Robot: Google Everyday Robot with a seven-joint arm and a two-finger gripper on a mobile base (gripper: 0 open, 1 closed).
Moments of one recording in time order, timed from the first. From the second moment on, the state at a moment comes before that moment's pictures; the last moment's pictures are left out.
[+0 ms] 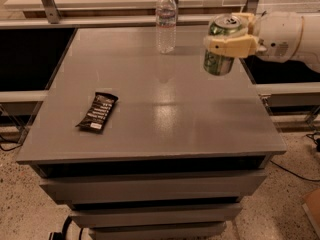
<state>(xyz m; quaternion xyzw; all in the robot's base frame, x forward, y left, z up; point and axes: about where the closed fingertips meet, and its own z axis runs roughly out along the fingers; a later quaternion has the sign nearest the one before) 0.565 -0.126 1.015 -0.47 0.56 0.36 0.59</state>
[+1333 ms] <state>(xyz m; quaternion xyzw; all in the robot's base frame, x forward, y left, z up) 0.631 -0.077 1.051 -0.42 0.58 0.37 0.59</state>
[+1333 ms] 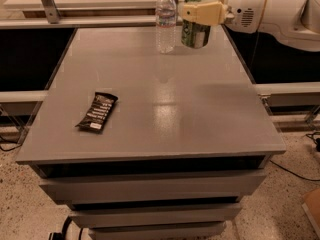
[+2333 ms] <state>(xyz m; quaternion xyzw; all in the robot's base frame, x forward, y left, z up) 0.696 -0.110 1.039 -0.37 0.56 0.26 0.69</state>
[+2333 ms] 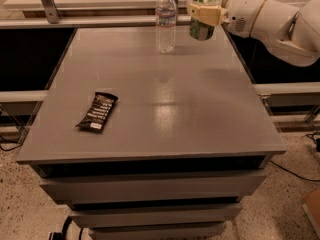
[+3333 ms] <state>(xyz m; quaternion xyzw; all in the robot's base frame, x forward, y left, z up) 0.761 -0.134 0.994 -0.36 0.59 0.24 0.68</state>
